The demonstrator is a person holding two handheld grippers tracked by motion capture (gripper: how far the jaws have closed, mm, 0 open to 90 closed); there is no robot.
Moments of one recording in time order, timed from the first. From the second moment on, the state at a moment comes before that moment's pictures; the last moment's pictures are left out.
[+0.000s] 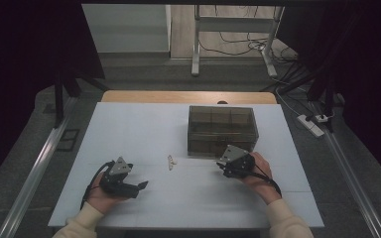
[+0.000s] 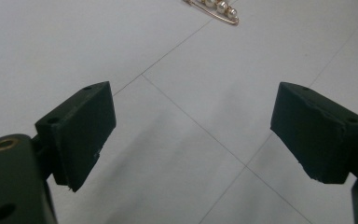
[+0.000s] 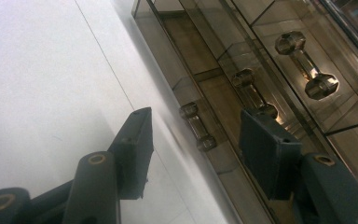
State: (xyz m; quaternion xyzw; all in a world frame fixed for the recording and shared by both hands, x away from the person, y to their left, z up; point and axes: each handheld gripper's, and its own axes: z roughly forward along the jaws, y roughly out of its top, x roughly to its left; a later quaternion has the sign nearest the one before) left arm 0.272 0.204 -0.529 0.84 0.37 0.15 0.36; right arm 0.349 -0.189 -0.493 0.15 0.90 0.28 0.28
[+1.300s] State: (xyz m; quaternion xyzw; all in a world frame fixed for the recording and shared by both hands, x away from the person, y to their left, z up) left arm 0.272 0.204 -0.529 0.84 0.37 0.15 0.36; right arm 0.377 -0.172 -0.502 0.11 0.93 0.23 0.25
